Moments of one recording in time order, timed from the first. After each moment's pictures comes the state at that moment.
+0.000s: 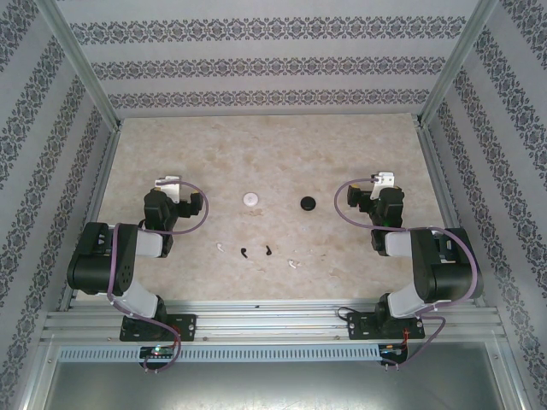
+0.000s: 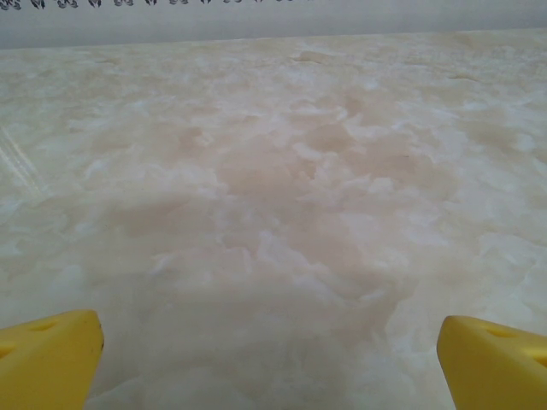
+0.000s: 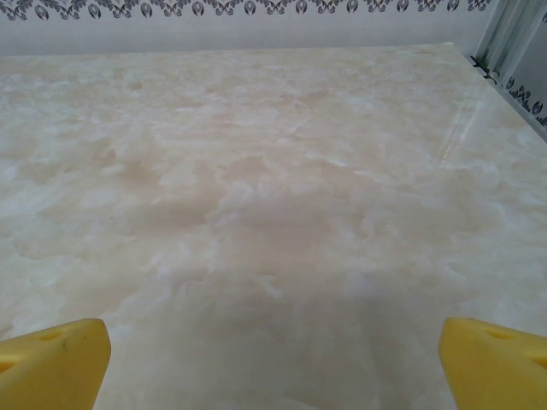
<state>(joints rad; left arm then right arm) 0.02 1.58 0.39 0.84 0.05 0.01 0.00 1.51 0.38 0.77 0.03 0.04</state>
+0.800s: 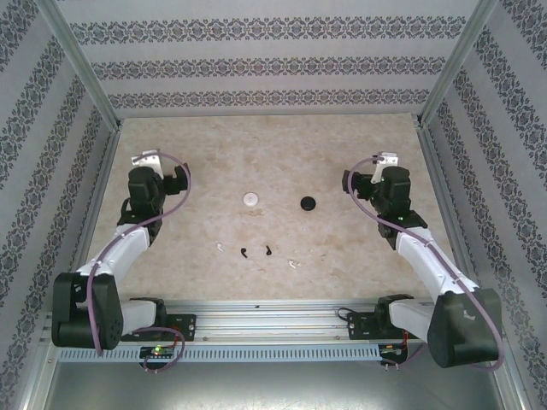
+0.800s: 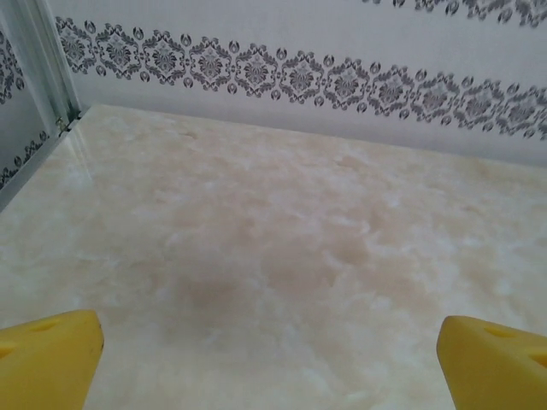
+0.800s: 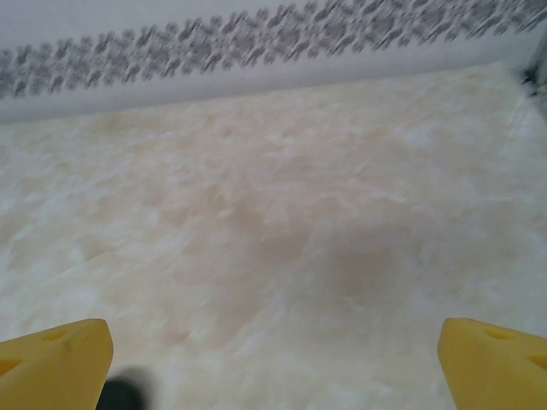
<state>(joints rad) 0.02 1.22 0.67 0.21 -0.08 -0.18 0.13 1.12 0.68 -0.01 0.01 0.20</state>
